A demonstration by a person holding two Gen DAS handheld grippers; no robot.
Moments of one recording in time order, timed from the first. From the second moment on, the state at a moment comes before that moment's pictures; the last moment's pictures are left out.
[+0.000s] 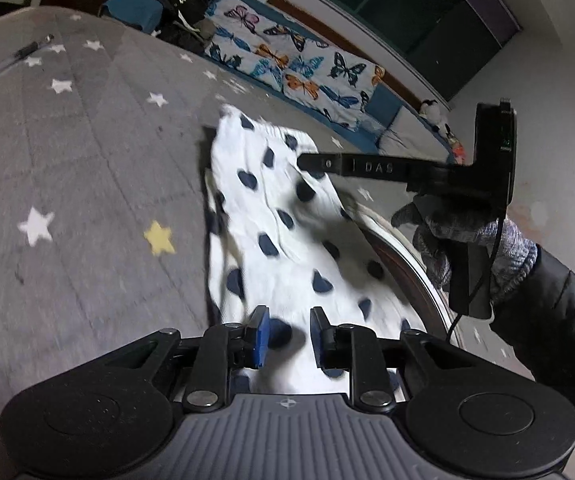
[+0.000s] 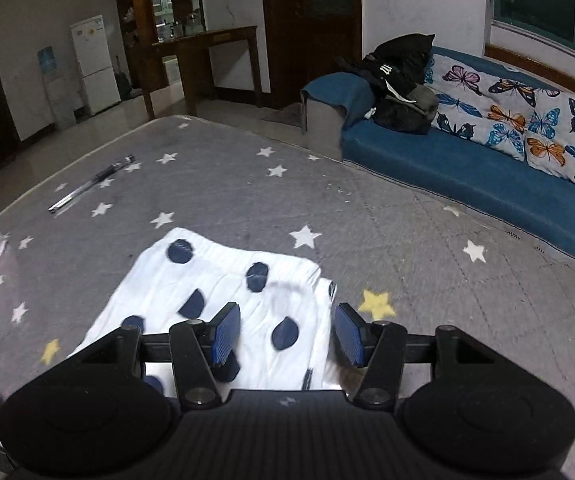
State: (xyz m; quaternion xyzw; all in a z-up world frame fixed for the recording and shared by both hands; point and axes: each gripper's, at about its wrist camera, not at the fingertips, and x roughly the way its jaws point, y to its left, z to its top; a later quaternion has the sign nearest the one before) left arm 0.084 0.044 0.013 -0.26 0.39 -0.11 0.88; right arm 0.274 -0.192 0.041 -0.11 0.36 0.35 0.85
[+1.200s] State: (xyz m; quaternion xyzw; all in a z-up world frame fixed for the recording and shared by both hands) left arm 0.028 0.056 0.028 -0.26 0.37 -0.06 0.89; right arm 0.194 -0.217 0.110 -0.03 0.31 0.45 0.84
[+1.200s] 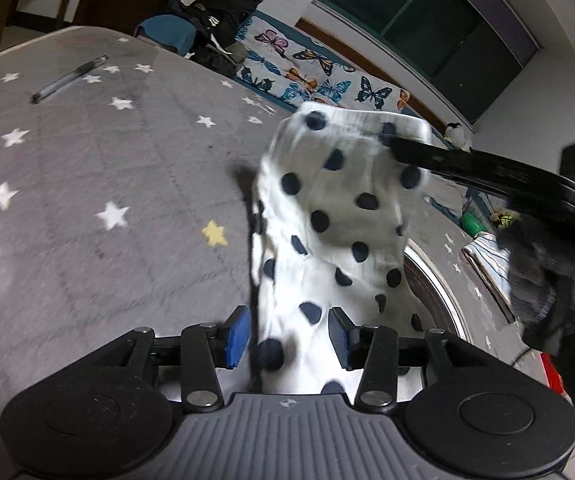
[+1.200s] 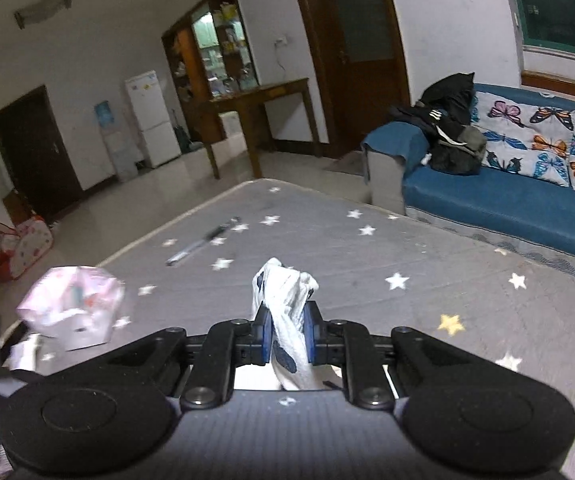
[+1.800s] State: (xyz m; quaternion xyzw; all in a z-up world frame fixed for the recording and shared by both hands) left arm -0.063 0.076 0.042 -0.28 0.35 -0.03 0.89; right arm 0.028 -0.268 0.124 -0.03 0.34 0.53 0.78
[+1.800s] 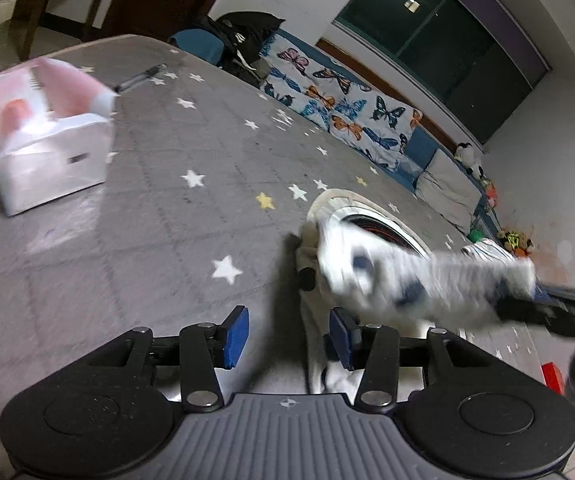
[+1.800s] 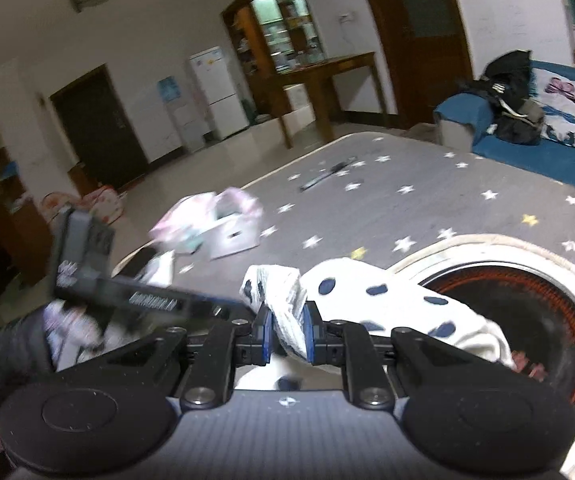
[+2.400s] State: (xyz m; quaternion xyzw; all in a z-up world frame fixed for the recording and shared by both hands) left arm -0.120 0.050 0.066 -0.26 0.33 -0.09 0.90; right arm -0.114 -0.323 0.092 -0.20 0.30 0.59 0.72
